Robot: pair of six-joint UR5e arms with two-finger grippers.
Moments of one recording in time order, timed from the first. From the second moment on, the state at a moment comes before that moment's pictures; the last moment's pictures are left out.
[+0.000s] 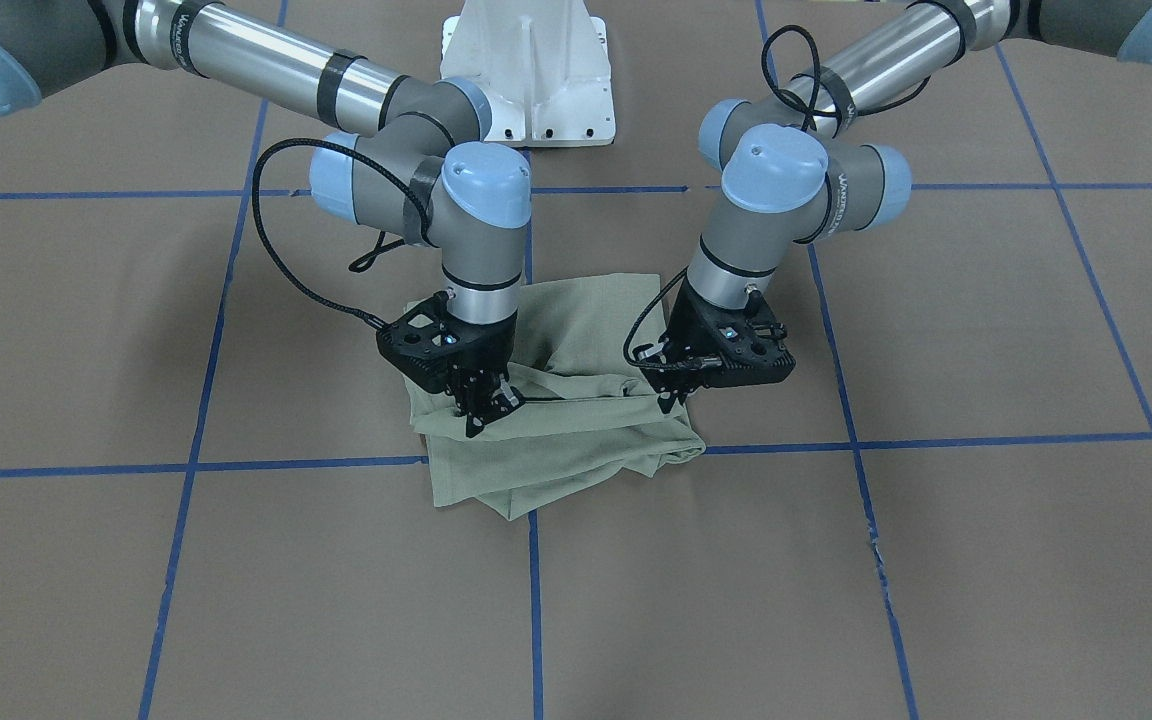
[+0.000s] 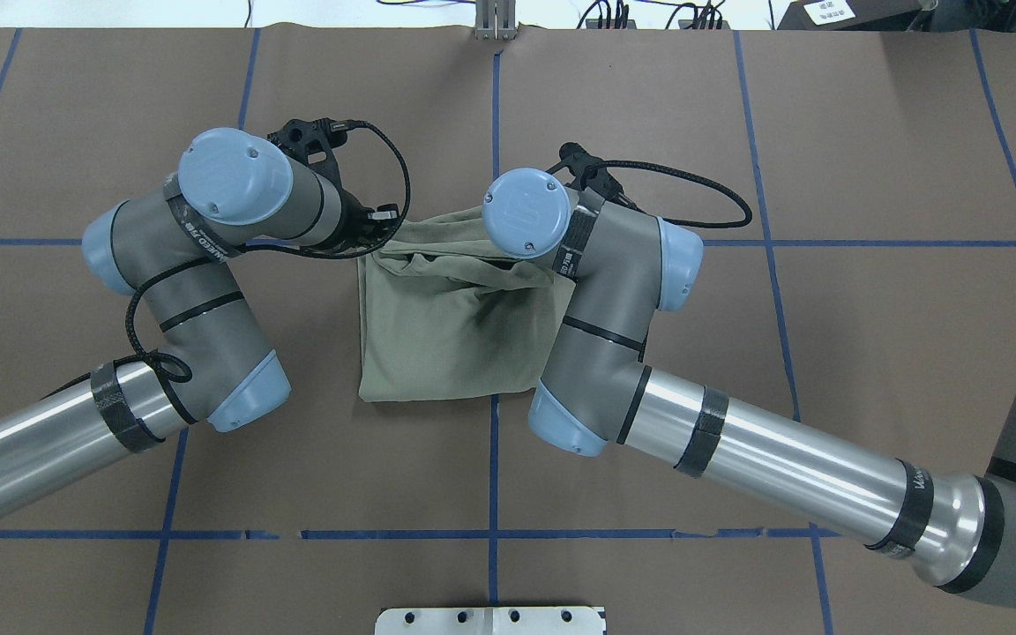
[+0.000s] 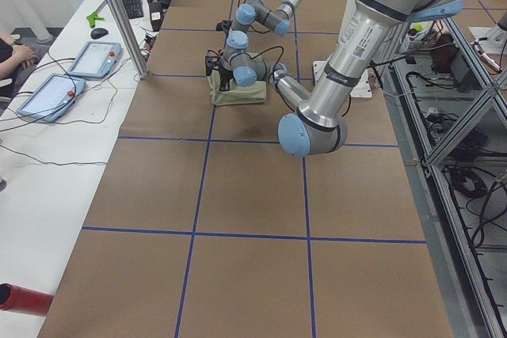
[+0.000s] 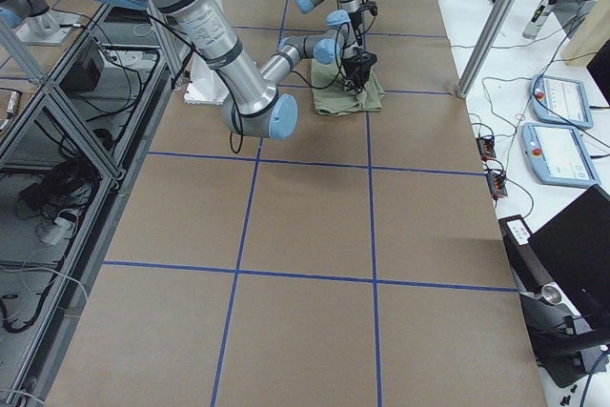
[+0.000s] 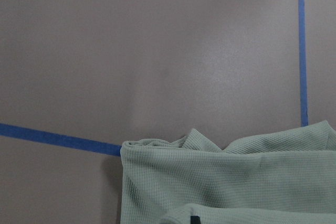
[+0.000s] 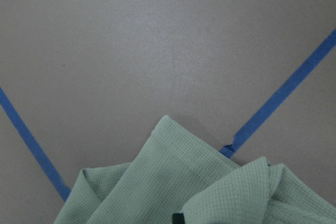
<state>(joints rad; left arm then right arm) -0.67 -2.18 -1.51 -2.03 -1.80 -1.36 0.54 -0.72 1.33 -1.45 1.51 1.96</state>
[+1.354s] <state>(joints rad) -0.83 -2.15 -1.49 -2.02 -1.96 -1.06 0.45 -0.76 1.52 -1.63 1.68 1.46</state>
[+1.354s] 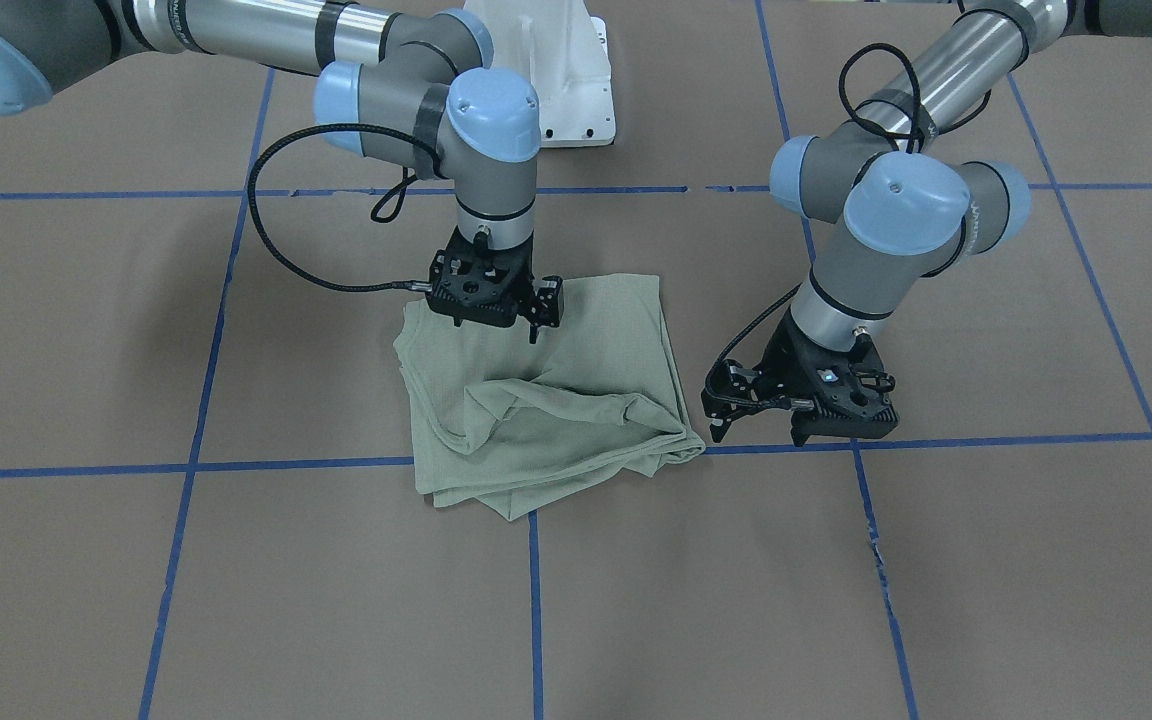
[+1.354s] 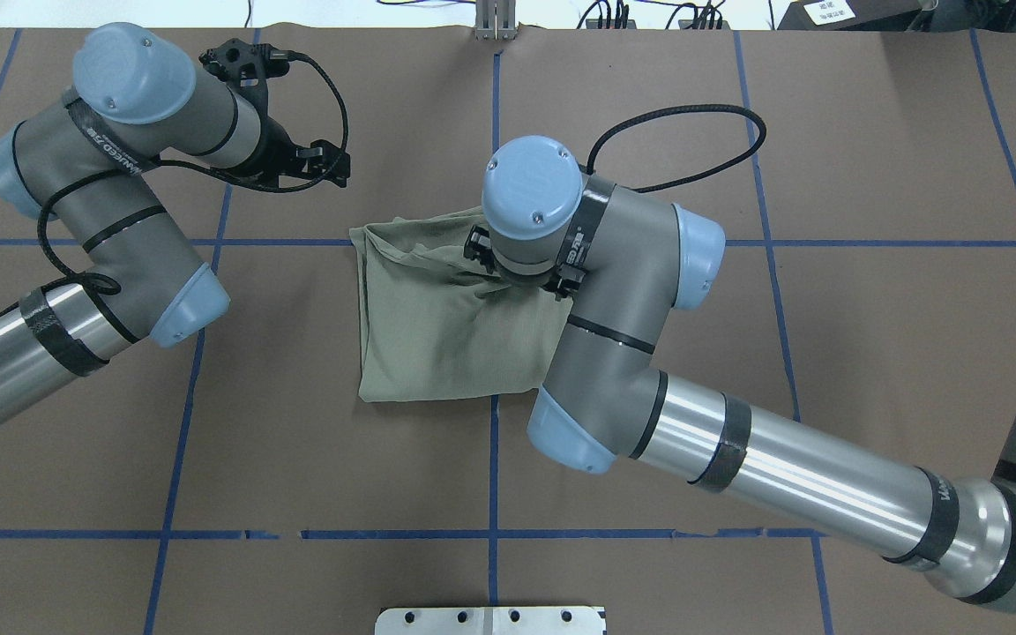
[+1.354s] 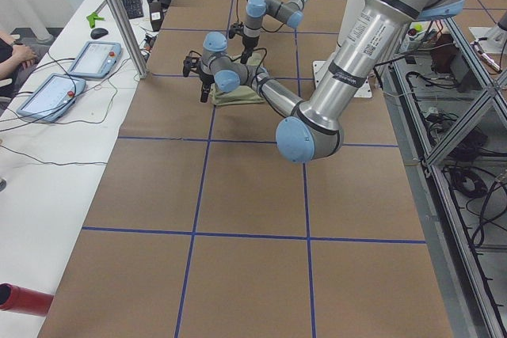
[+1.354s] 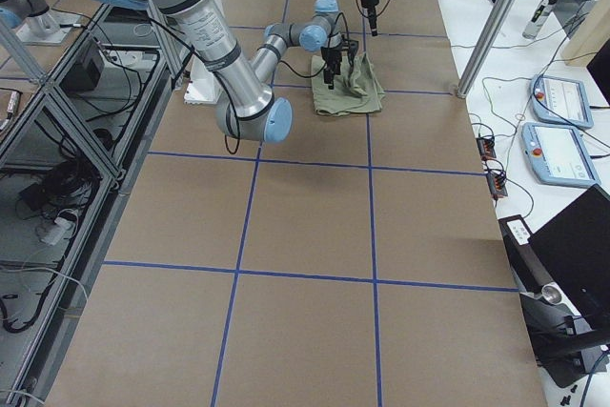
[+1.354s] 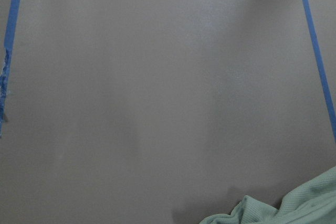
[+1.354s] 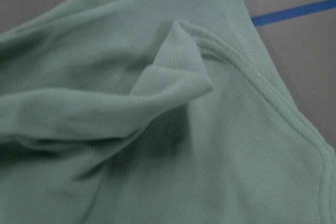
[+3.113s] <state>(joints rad) -0.76 -2.14 -1.49 -2.07 -1.95 -1.11 0.76 -0.64 1.09 -1.46 1.63 1.15</state>
